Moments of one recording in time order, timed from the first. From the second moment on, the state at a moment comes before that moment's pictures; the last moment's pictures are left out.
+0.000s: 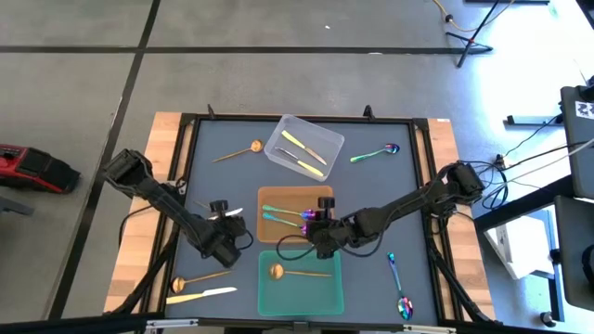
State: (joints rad) left arm -0.62 1.61 0.80 -0.82 -0.51 -0.85; right arm 0.38 1.81 1.20 -0.39 0.50 0.10
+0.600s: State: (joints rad) left arm -0.79 1.61 1.26 -0.95 -0.65 -0.83; right arm 0.59 1.81 1.29 -0.36 0.53 0.18
